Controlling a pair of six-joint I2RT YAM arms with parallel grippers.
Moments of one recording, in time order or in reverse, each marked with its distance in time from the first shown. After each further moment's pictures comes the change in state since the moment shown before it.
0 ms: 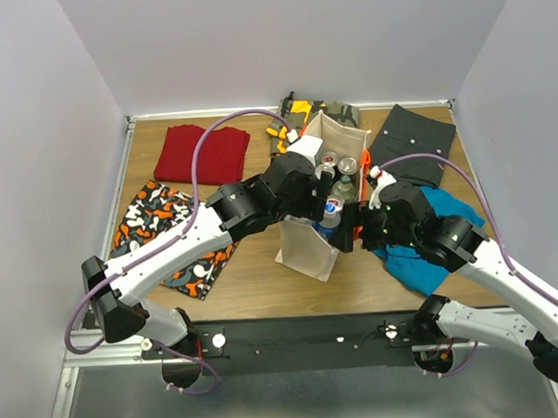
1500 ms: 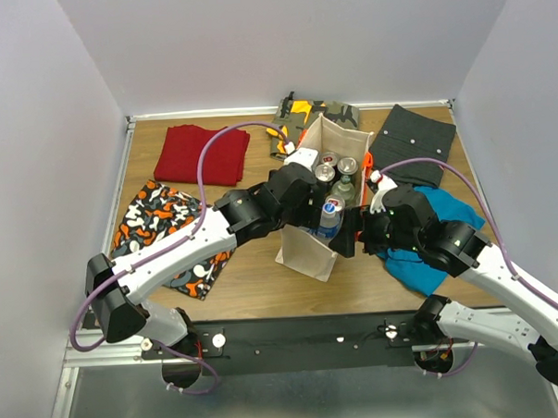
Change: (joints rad) left arm 0.016 0.007 -0.113 0.017 -0.001 -0.077; right arm 0.000 -0.042 -0.046 0.024 -0.041 -0.022
